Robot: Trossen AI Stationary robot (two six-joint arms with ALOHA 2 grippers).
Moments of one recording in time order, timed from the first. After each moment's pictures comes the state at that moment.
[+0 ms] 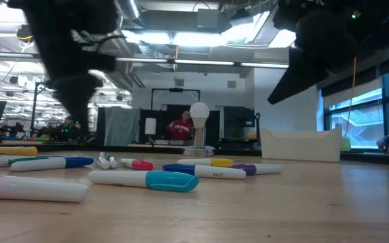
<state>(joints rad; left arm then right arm) -0.21 1.40 0.78 -0.85 -0.49 -0.89 0.44 1.52 0.89 -0.40 0.72 0.60</state>
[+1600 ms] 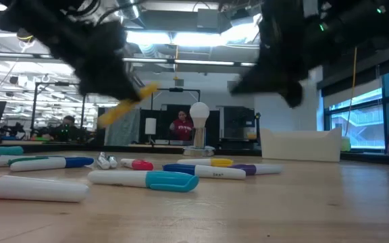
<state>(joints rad) -0.26 1.30 0.57 0.07 -0.56 -0.66 0.33 1.55 0.68 0.42 0.54 0.62</state>
